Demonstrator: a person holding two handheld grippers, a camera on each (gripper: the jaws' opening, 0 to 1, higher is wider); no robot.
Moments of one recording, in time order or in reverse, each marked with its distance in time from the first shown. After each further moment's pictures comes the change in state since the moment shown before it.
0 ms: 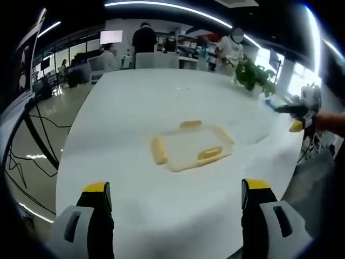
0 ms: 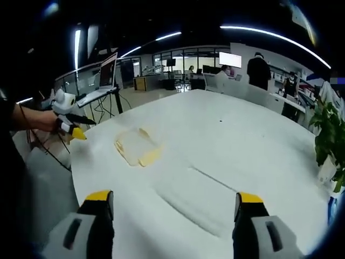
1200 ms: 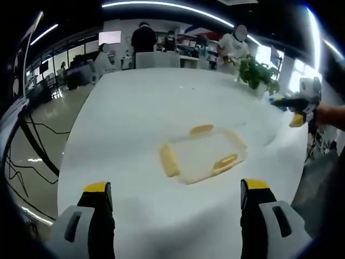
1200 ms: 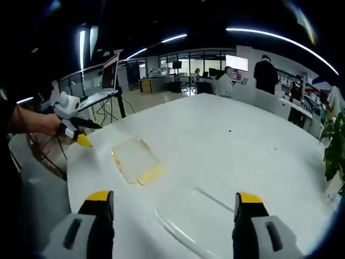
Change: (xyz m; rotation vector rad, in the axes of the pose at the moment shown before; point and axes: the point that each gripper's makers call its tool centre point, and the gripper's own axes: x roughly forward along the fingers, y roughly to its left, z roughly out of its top) left arm 0.025 0.021 0.013 0.024 0.010 0.013; right arm 0.044 0.002 0.034 -0.039 -0.022 0.045
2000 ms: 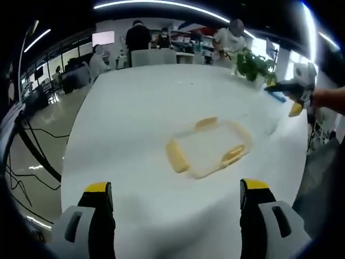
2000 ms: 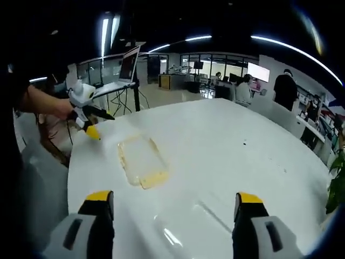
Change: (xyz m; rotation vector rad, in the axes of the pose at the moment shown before) left arm 0.006 0.015 -0.007 0.071 0.036 -0.023; right arm 0.022 0.008 0.012 -0.166 0.029 0.097
